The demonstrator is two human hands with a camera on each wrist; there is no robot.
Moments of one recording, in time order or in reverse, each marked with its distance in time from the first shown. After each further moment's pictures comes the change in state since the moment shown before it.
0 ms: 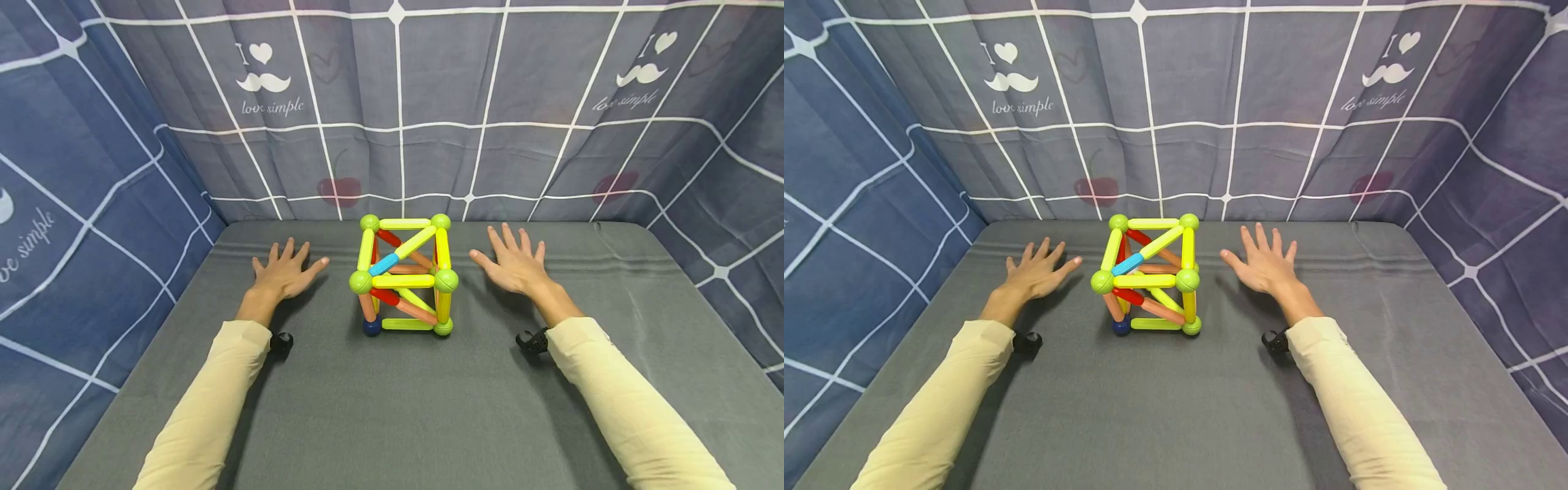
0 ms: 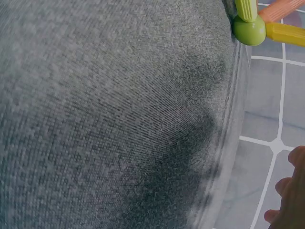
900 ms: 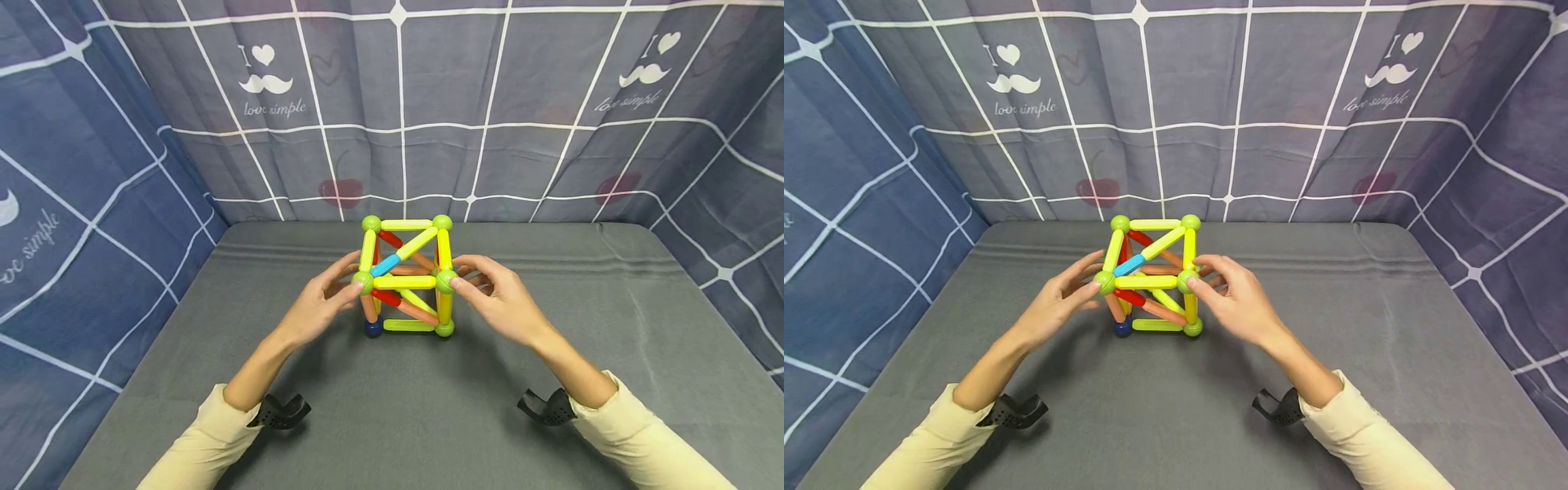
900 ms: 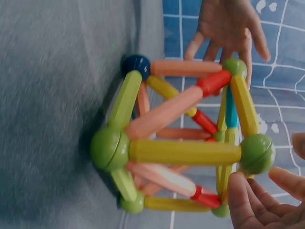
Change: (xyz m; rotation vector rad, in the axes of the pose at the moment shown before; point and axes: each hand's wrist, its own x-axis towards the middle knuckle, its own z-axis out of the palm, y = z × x) left_hand -0.104 0.094 -0.018 -0.995 -0.003 0.418; right_hand -0.099 -0.087 -0.018 0.693 0.213 -0.360
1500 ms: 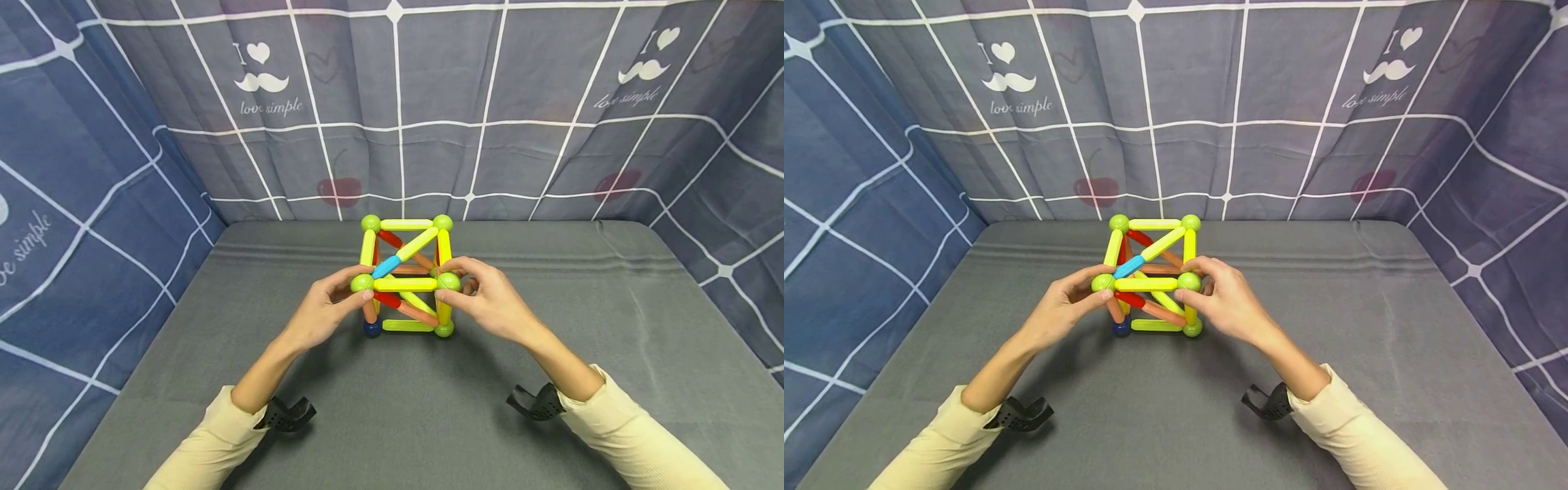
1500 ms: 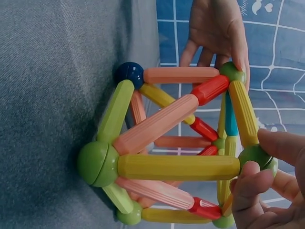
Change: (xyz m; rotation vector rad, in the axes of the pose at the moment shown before) left_hand 0.003 -0.008 0.011 0.036 0.016 0.081; right_hand 0.007 0.002 0.007 -0.019 -0.085 -0.009
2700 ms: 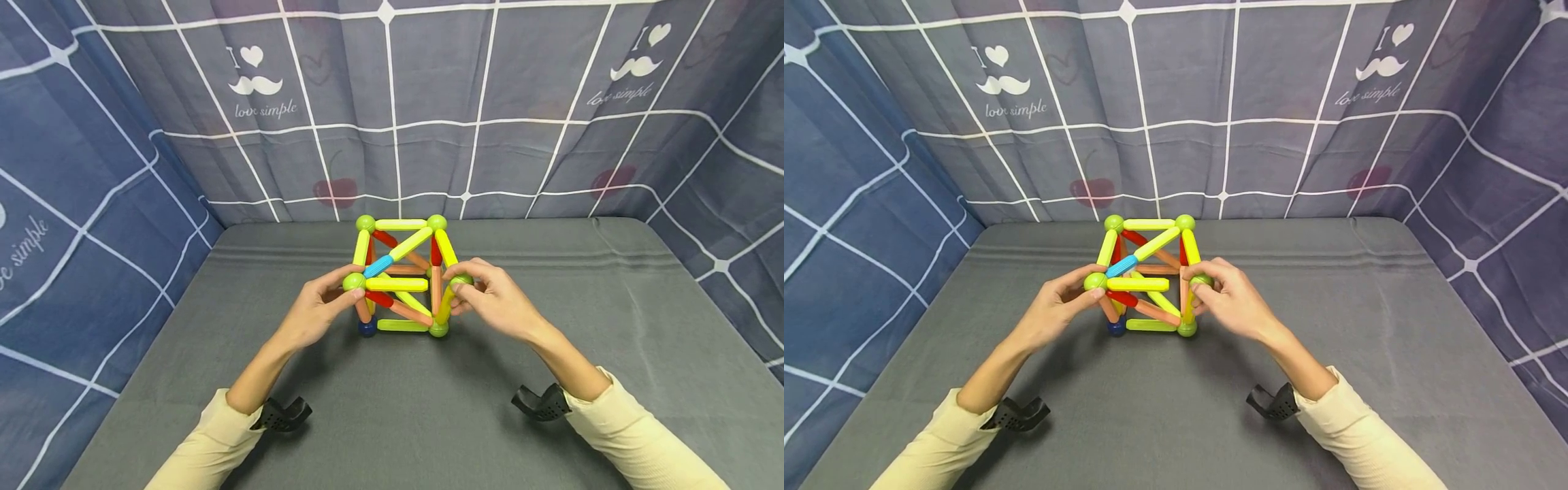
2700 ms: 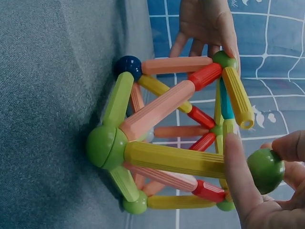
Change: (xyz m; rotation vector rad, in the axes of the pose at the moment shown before) left_hand -0.001 -0.001 -0.003 0.007 0.011 -0.016; right_hand -0.008 0.006 -0.010 0.262 -0.074 0.079
